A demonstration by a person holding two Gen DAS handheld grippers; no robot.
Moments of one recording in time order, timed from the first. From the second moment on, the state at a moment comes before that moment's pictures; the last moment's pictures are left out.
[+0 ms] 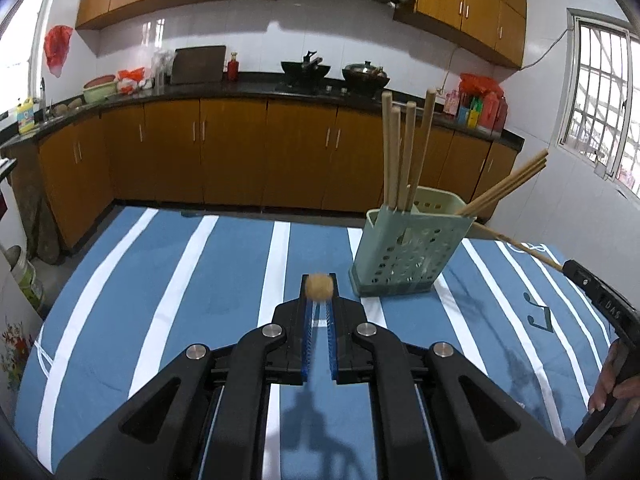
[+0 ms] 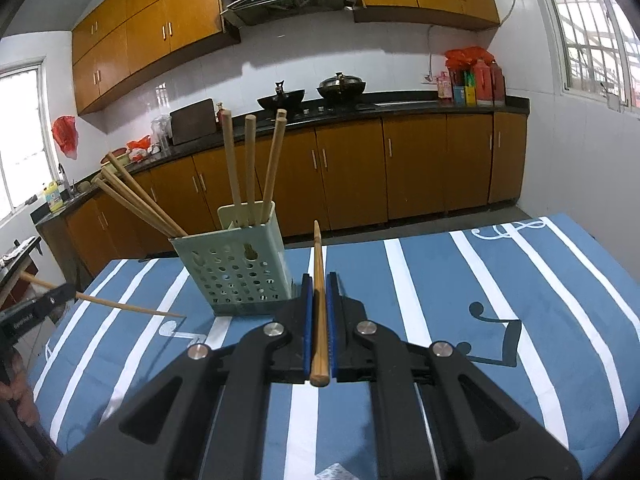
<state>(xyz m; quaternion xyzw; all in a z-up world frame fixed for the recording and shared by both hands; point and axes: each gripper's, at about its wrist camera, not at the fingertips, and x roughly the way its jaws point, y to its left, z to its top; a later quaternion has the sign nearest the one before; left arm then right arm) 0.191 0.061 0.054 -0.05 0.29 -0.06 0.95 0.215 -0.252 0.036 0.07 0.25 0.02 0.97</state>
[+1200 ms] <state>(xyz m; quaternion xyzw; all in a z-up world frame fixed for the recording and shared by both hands) 0.181 0.035 0.142 -0.05 0.18 -0.13 0.97 0.181 -0.245 0.175 0.09 0.09 0.11 0.99</state>
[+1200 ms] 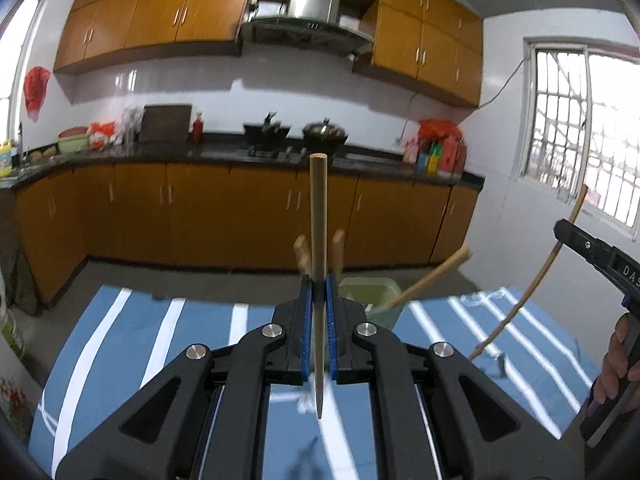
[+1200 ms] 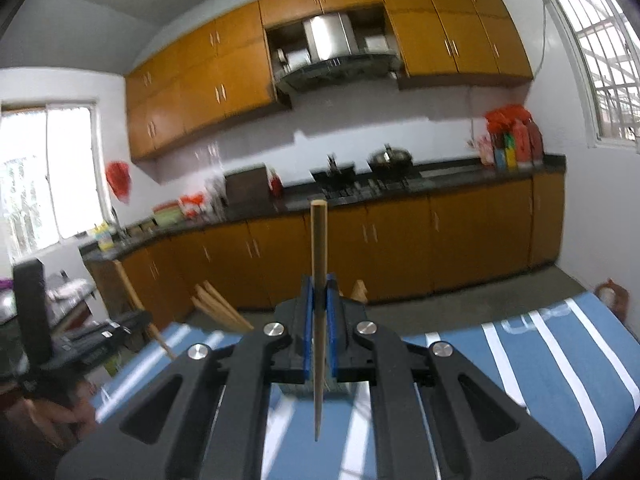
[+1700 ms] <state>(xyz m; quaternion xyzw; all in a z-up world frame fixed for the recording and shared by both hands) 0.245 0.002 0.176 -0.09 0.09 -0.10 0.99 0.270 -0.205 0.178 0.06 0.01 0.07 1.00</state>
